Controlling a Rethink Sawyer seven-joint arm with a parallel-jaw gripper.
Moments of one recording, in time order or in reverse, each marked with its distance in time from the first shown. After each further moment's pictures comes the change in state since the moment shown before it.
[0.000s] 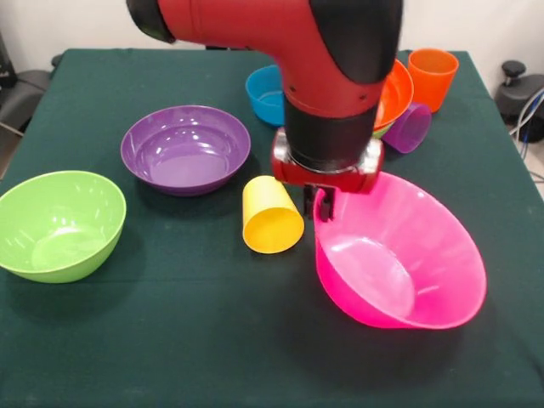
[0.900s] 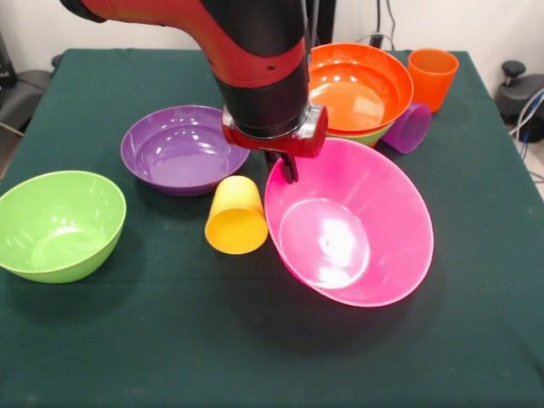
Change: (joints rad) arm -0.143 -0.091 0.100 0.201 0.000 0.000 0.000
